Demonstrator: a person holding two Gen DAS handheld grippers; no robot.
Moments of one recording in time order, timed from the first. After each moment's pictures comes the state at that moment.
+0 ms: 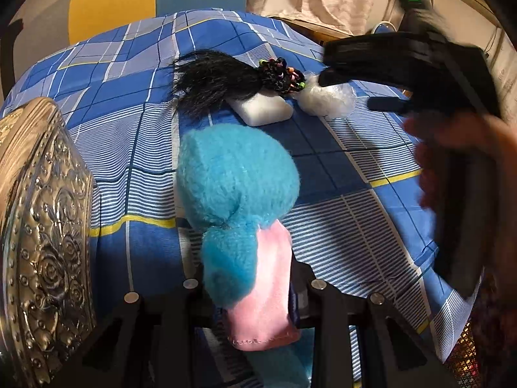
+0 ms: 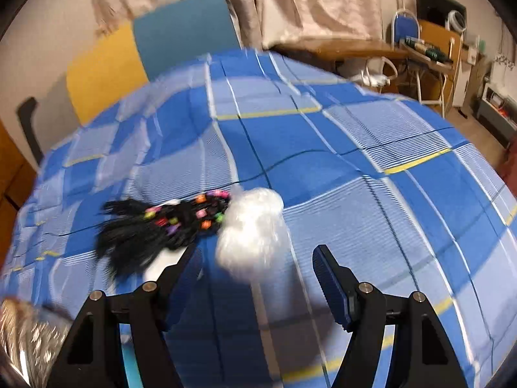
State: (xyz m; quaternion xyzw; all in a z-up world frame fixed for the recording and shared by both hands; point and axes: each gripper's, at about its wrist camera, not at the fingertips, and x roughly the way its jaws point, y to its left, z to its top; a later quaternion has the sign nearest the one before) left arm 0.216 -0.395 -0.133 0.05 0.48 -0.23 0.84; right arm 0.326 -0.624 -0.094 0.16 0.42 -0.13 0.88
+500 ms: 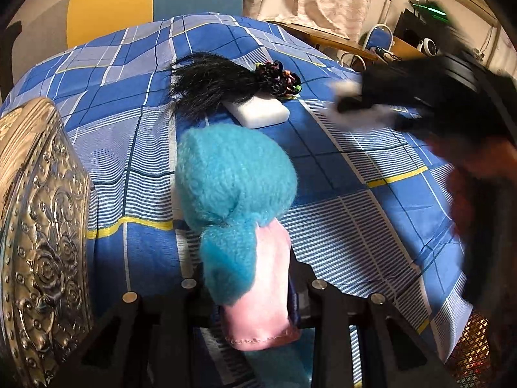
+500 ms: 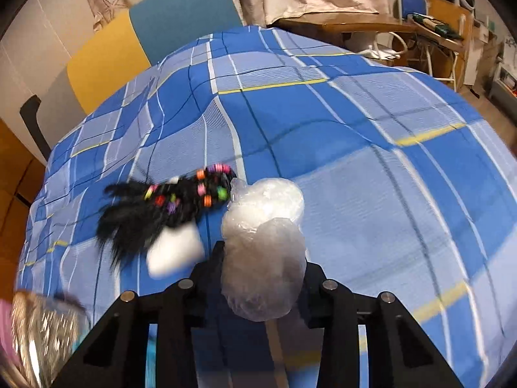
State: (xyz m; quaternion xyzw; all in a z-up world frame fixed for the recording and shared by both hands) left arm 0.212 -0.394 -0.133 0.05 0.48 -0.24 0.85; right arm 0.273 -0.625 -0.089 0.20 0.44 -0.10 0.87
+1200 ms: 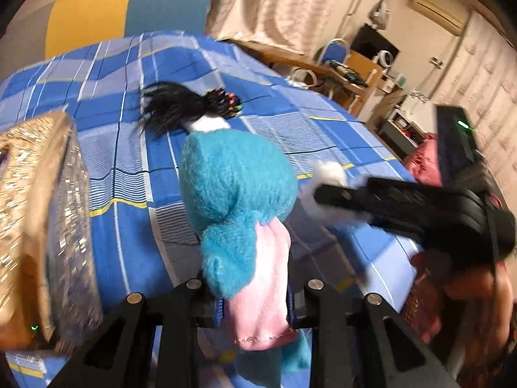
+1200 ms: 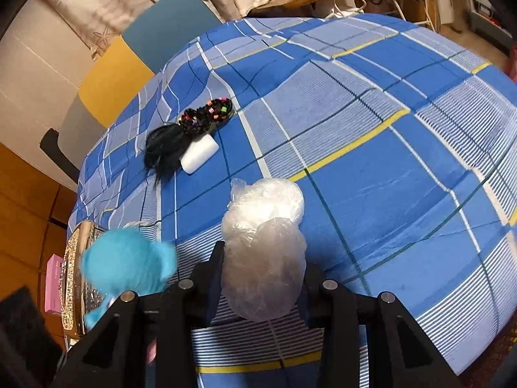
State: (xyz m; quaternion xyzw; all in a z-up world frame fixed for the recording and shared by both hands) left arm 0.151 -0.369 -0.083 0.01 0.44 -0.34 0.83; right arm 0.146 -0.599 -0.091 0.31 0.43 -0.08 0.85
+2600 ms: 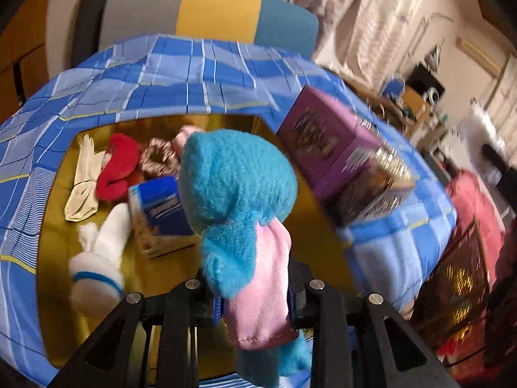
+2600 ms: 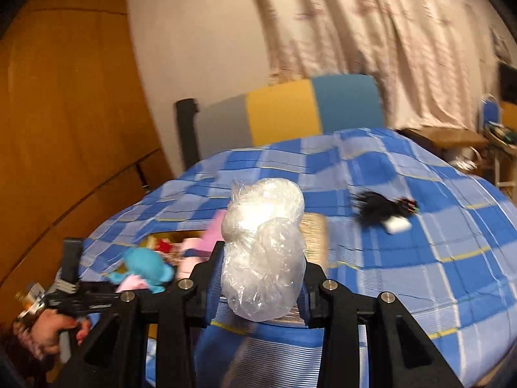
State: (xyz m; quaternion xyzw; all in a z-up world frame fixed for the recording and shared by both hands) left arm 0.140 0.012 -0.072 -0.03 0.46 -0.24 0.86; right arm 0.057 -0.302 0.051 0.09 0.24 0.13 0.96
